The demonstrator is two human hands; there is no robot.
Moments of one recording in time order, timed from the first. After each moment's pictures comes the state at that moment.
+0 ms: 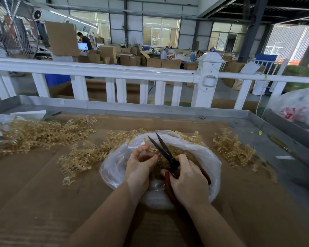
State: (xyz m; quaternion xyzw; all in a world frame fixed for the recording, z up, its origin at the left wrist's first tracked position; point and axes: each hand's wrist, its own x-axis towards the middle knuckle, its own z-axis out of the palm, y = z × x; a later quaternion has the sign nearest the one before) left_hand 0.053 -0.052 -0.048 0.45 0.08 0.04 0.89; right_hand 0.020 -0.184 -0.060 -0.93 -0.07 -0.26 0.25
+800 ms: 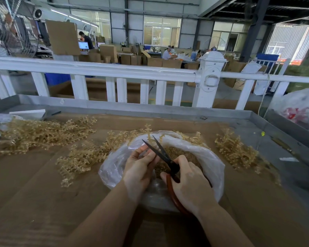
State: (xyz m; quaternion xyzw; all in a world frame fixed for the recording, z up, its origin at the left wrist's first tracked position) left_hand 0.061 -0.048 -0.038 0.35 0.13 0.00 0.93; right_hand 0.010 -0.185 -0.037 -0.95 -0.10 -0.16 0.26
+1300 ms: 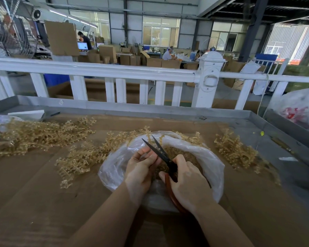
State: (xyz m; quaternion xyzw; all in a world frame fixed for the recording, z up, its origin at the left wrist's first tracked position) left_hand 0.064 -0.051 -0.047 0.35 0.11 0.01 0.93; right_hand 0.015 -0.182 -0.040 -0.95 -0.11 -0.18 0.25
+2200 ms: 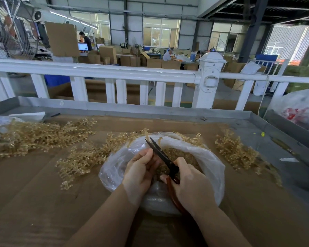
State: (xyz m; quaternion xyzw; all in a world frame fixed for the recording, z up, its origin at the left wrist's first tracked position) left_hand 0.059 -0.049 -0.039 0.35 0.11 -0.02 0.93; right_hand 0.017 -0.185 -0.047 -0.94 -0.13 -0.23 0.19
